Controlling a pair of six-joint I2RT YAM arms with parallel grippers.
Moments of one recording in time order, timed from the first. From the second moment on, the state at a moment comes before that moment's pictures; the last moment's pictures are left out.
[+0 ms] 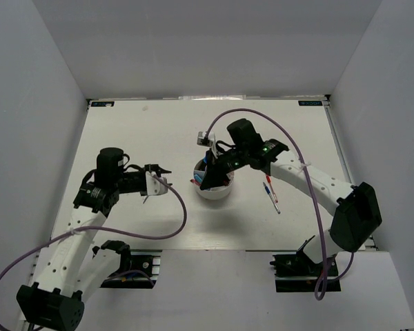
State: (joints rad) left arm -0.24 0.86 0.84 -0.63 0.93 1.07; right arm 0.75 1.49 1.25 -0.49 -0.91 -0.14
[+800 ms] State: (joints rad) left arm -0.21 1.02 0.66 0.28 1.01 -0.73; right arm 0.70 1.49 1.28 -0.40 -0.86 -0.03
